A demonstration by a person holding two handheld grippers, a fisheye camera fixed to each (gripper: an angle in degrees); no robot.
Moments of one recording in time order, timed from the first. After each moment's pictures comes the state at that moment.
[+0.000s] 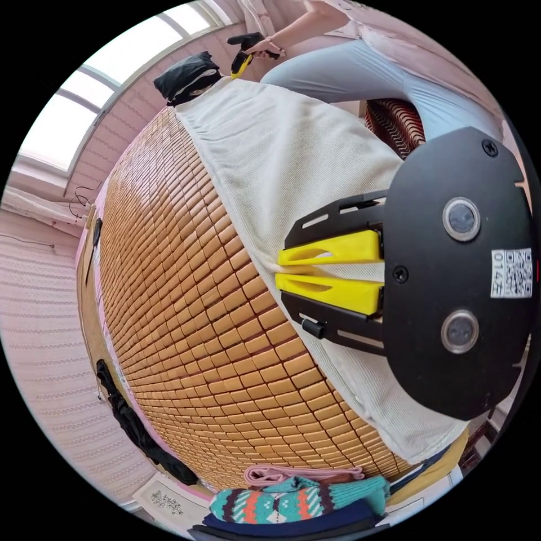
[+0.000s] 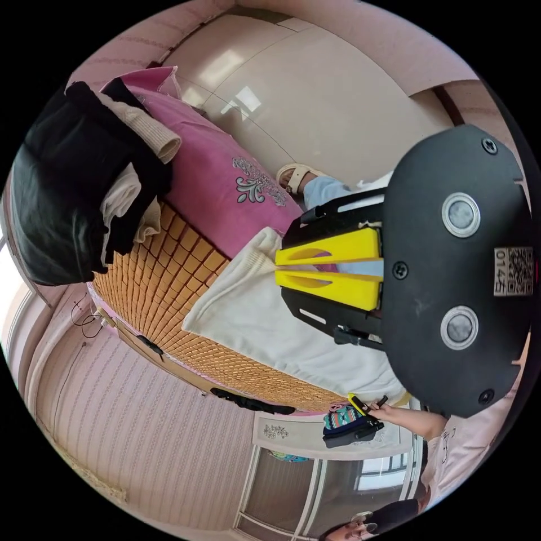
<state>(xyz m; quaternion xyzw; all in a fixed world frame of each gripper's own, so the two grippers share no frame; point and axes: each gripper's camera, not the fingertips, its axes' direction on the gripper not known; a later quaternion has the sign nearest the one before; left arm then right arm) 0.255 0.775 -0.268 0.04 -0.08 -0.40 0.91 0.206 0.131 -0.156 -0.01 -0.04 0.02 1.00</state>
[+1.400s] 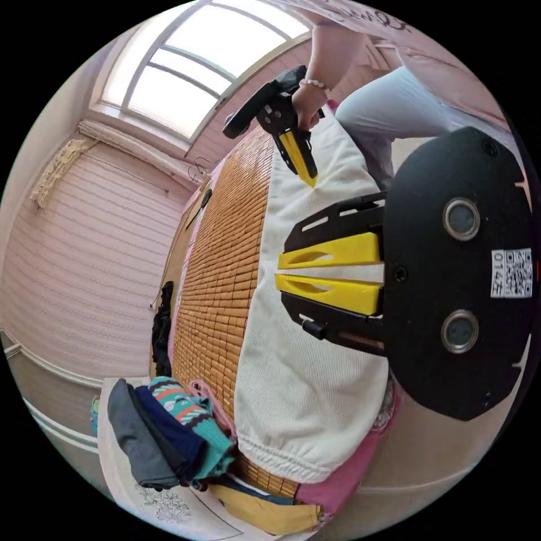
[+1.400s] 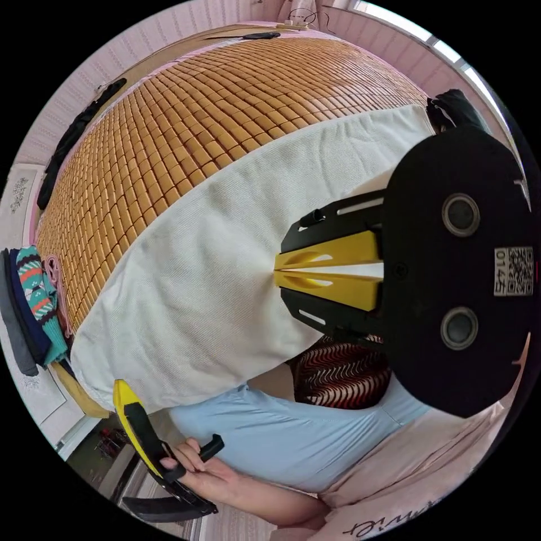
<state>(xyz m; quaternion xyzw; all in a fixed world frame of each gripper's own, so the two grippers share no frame) 0.456 0.963 -0.318 0.24 -0.26 -0.56 0.75 -0.225 0.512 0.368 -0.25 0.07 -0.67 0.69</state>
